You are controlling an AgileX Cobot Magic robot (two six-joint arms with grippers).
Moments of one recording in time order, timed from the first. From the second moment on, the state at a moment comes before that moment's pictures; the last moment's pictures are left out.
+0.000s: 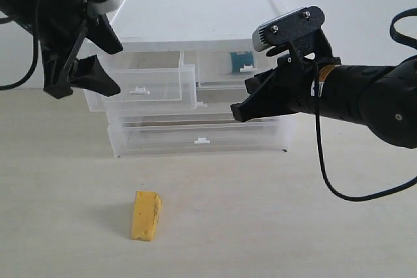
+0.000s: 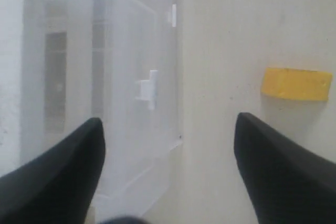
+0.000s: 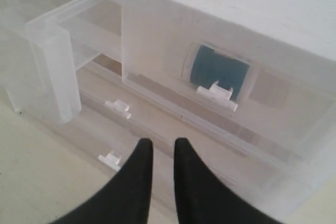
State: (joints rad) left arm -0.33 1.66 -1.50 -0.30 0.98 1.41; right arm 0.49 1.60 -0.87 -0.19 -0.28 0.04
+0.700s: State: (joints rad) left arm -0.33 1.78 -1.42 -0.32 0.72 1.48; right arm 0.42 1.72 -0.94 -0.17 -0.41 0.04
